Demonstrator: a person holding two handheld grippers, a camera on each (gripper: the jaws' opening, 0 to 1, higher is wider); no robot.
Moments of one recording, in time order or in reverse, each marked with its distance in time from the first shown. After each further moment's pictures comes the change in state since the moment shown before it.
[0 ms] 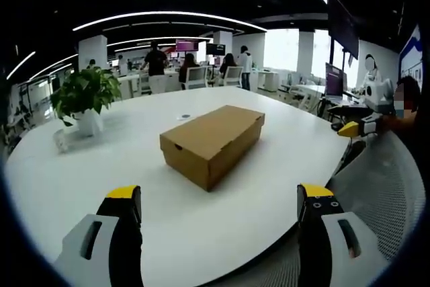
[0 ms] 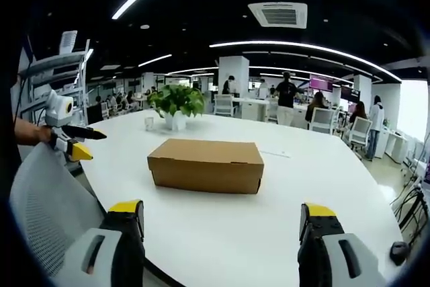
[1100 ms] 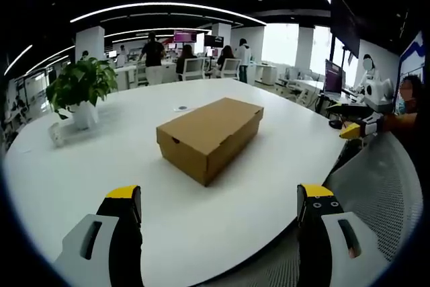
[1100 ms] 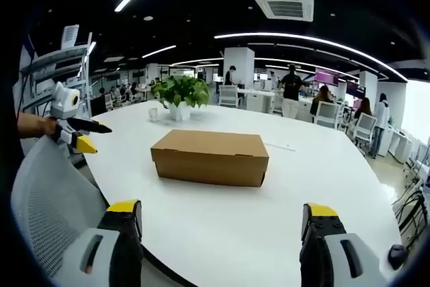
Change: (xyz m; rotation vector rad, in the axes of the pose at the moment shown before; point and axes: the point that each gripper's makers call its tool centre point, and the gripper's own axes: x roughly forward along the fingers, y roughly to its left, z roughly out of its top) left arm 0.008 0.006 -0.007 -0.021 0.061 -0.028; right arm 0.003 0.004 -0.006 -0.022 0.071 0.035
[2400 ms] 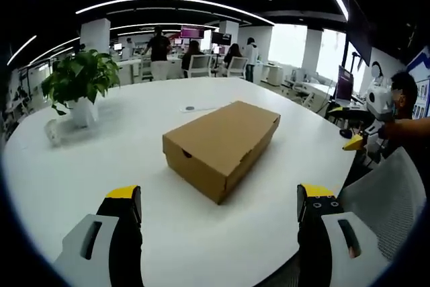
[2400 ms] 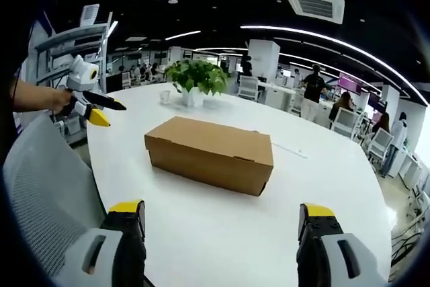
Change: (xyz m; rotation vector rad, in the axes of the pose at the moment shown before) left arm 0.045 0.025 0.024 -0.049 0.019 0.021; right arm 0.050 -0.029 0.008 -0.141 0.072 0.106
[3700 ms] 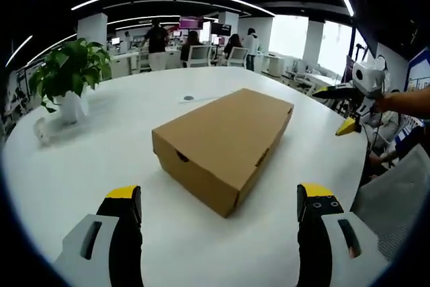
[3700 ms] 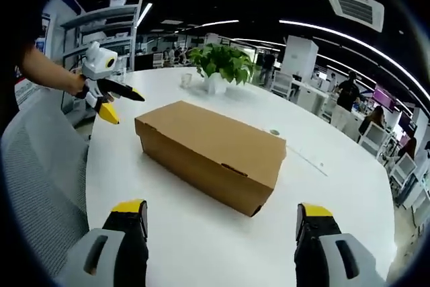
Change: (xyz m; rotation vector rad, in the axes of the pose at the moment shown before) left arm 0.069 0.010 -0.012 0.010 0.057 0.003; right arm 0.081 -0.041 0.005 -0.154 0.073 0.194
